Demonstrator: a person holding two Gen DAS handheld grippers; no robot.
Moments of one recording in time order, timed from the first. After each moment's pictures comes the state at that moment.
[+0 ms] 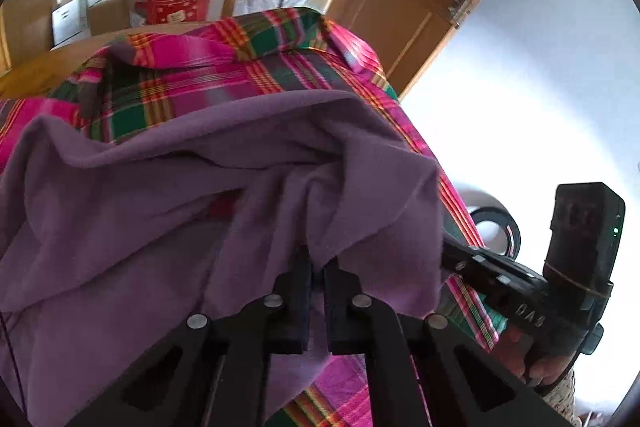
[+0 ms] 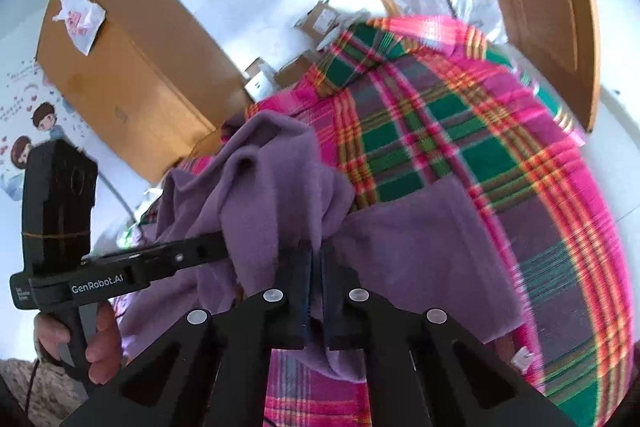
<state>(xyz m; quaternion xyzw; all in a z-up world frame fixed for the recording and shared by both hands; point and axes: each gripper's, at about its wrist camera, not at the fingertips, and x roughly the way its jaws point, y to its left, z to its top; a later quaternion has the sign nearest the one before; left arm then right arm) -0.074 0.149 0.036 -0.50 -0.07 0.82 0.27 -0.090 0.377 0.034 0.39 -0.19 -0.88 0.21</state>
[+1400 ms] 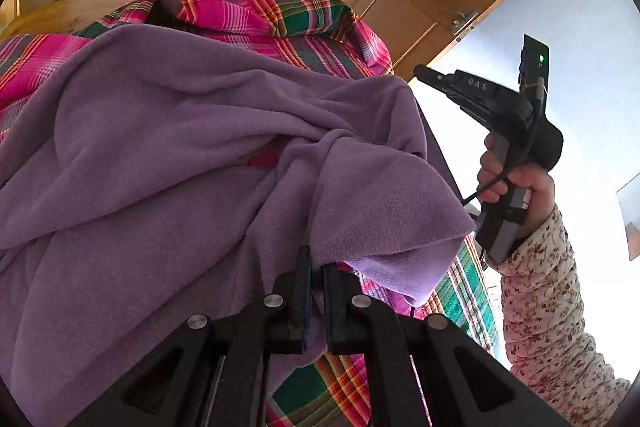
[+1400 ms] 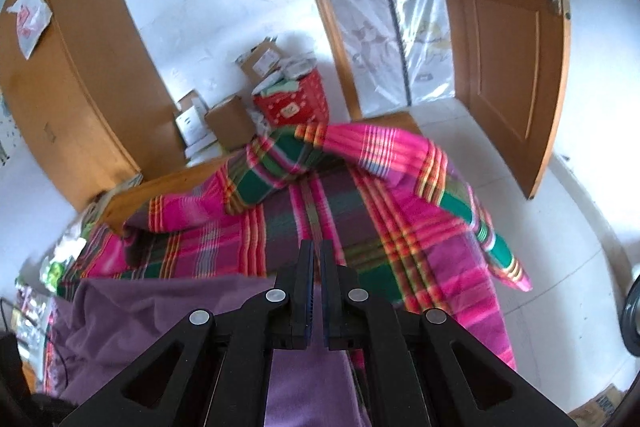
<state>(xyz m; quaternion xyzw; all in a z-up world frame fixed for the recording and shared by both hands) -0.048 0.106 0.026 -0.52 -0.12 0.79 0.29 -0.218 0.396 0.067 0.37 -0.12 -0.91 0.10</state>
